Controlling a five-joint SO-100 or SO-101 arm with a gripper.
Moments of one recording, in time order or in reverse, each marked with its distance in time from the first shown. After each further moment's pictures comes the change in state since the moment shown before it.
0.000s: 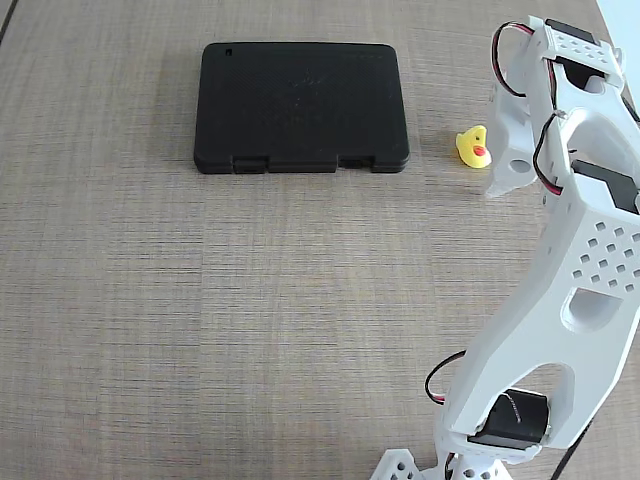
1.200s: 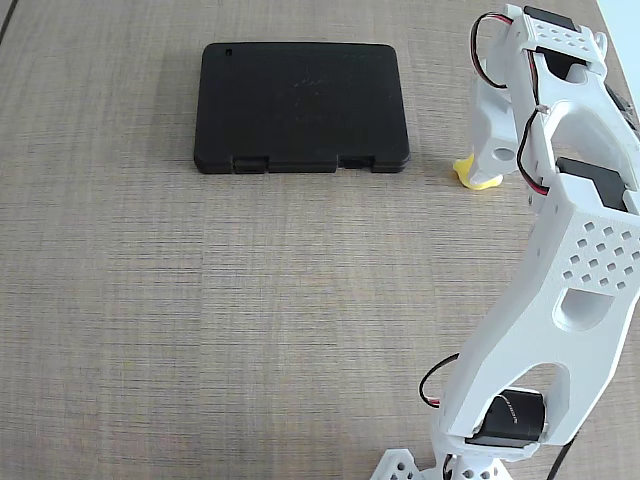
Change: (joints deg) arm -3.4 0.1 -1.4 0.7 0.0
